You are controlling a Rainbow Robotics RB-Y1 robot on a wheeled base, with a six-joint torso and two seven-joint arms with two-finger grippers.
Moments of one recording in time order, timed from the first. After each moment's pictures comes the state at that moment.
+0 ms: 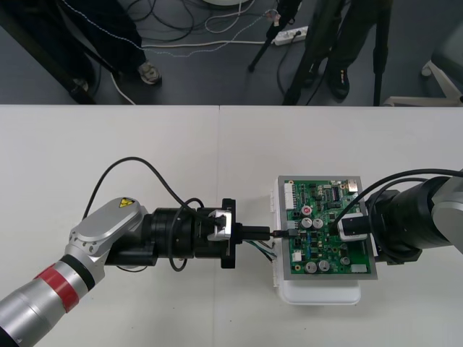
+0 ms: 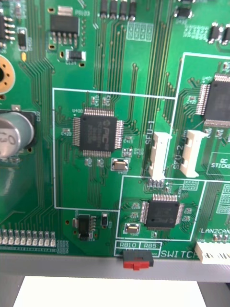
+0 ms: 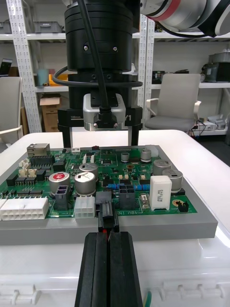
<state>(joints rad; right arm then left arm) -0.18 -0.84 0.30 -2.16 2.41 -1.57 -0.59 -0.39 0.41 -0.63 -1.22 -0.86 -1.08 -0.64</state>
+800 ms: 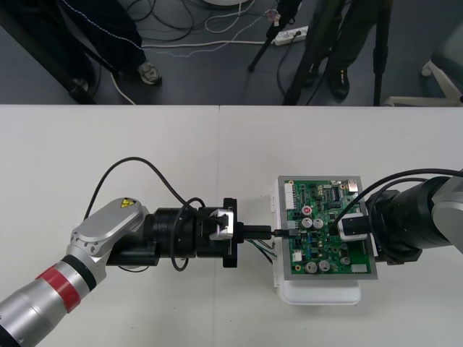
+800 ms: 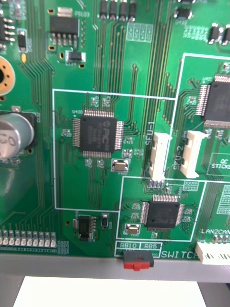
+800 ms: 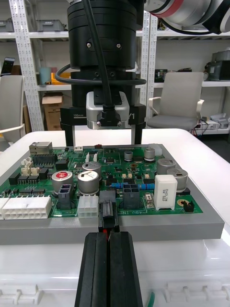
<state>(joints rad) -0.18 -0.84 0.30 -2.16 2.41 -1.57 -0.59 -0.39 0.41 -0.63 -1.22 -0.87 -1.06 -0.64</state>
